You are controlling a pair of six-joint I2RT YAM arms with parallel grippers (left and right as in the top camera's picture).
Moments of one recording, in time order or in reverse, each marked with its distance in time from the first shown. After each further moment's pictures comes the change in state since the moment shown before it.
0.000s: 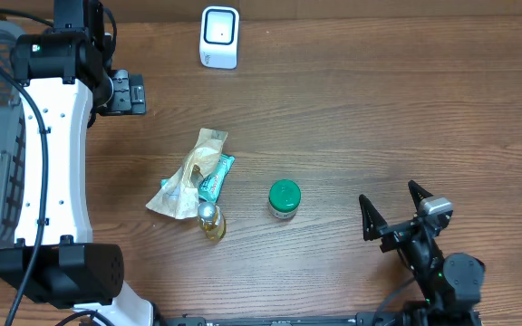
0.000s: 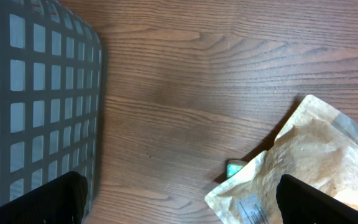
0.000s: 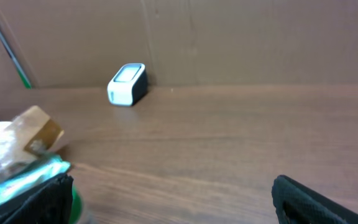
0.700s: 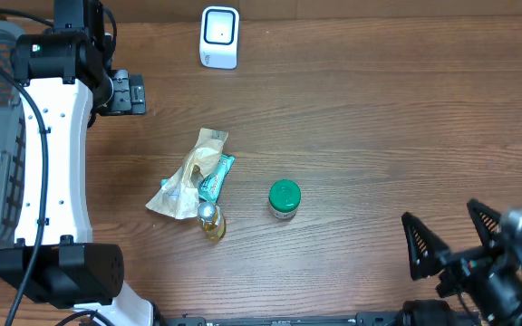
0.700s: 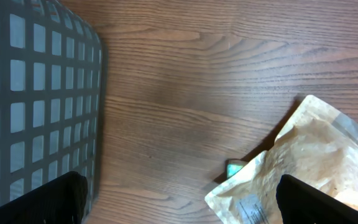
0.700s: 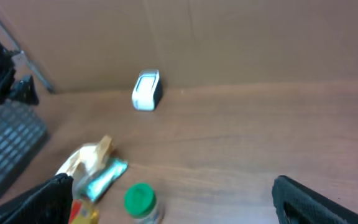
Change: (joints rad) left arm 0.000 0.000 0.000 0.000 0.000 0.000; right arm 0.000 0.479 1.123 -0.896 0.021 0.024
